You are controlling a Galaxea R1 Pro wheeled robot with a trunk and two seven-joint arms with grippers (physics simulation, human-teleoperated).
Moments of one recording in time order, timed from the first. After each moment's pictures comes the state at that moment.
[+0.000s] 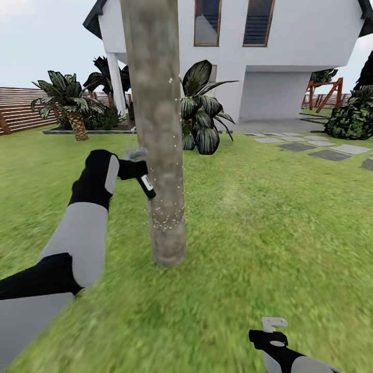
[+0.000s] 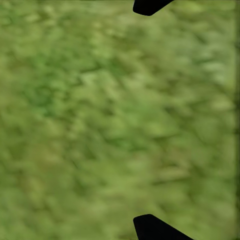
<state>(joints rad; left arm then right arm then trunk) -1.34 -0.13 0.26 -0.85 -0.08 0.98 -0.16 -0.64 -0.04 -0.44 0.05 0.43 -0.16 -0.21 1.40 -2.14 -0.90</state>
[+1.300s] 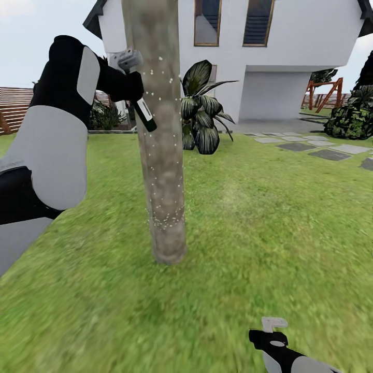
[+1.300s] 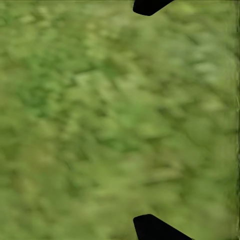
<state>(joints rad) -1.86 -0.13 0.27 -0.63 -0.08 0.99 -0.16 -0.64 -0.04 -0.44 0.05 0.43 -0.16 -0.21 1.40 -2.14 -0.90</state>
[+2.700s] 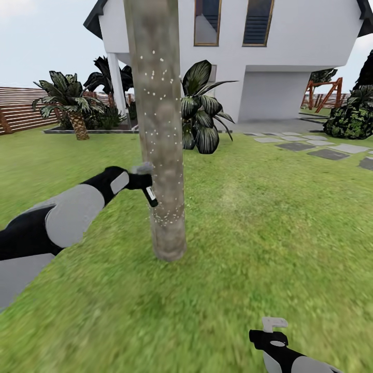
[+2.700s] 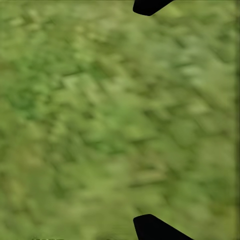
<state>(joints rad) -1.58 -0.03 0.27 -0.03 -0.09 0.45 -0.16 -0.64 -0.04 -0.44 0.05 0.43 -0.16 -0.21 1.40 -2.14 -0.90</state>
